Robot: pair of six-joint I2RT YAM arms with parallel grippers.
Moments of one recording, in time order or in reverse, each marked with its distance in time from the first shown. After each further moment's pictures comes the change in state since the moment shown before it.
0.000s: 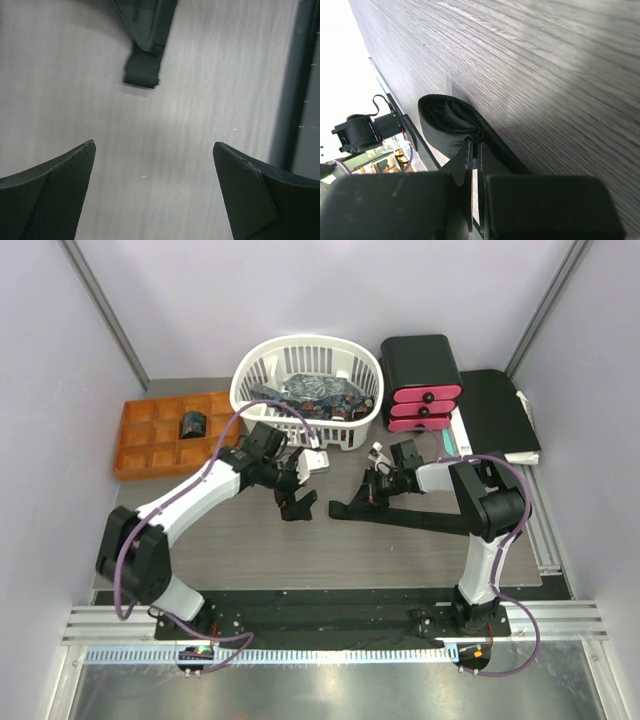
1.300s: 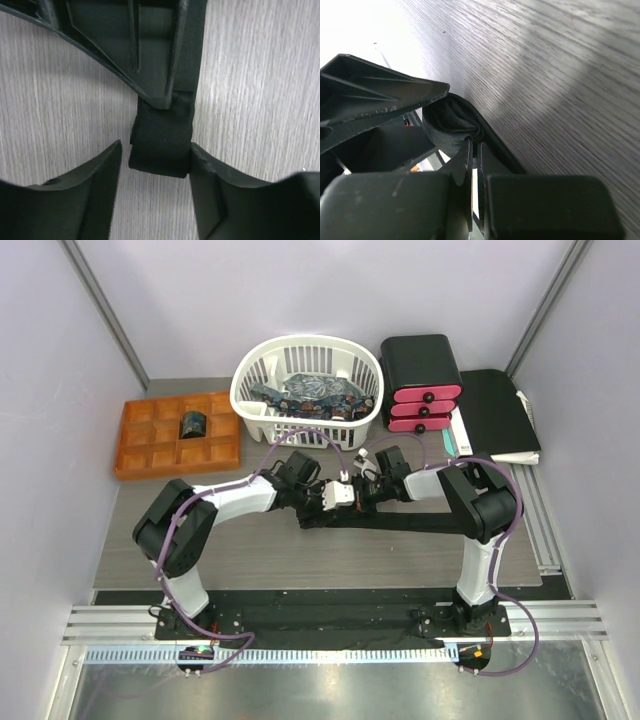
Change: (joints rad) left arm -0.153 0.269 -0.114 0.333 -0.182 0.057; right arm 0.098 0.015 -0.035 0.135 -0.006 0.096
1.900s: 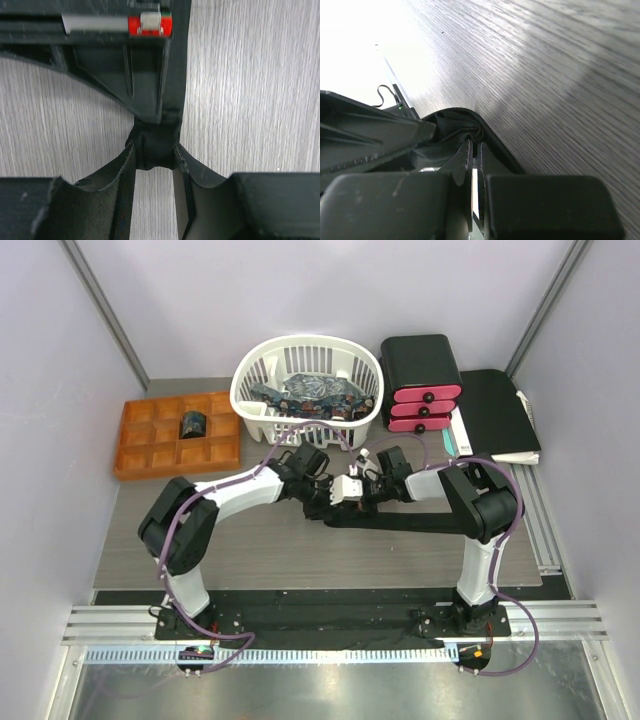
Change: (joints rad) left arm -0.024 0.024 0.136 -0.152 0.055 0.018; right arm -0.005 -0.004 -0.010 0.014 -0.003 0.005
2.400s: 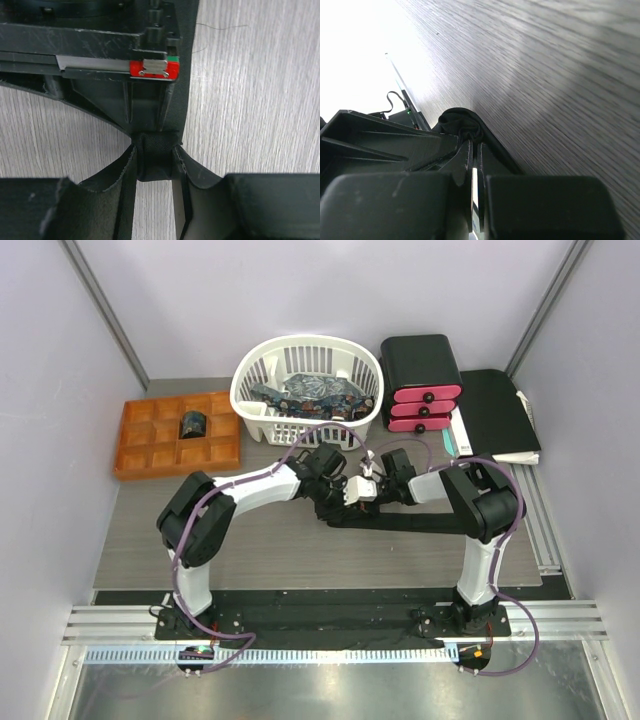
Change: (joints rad) left arm -0.068 0.114 0.124 -0.055 -0.059 -0.072; right arm -0.013 -0.004 -0.039 0.060 -0.015 0.070
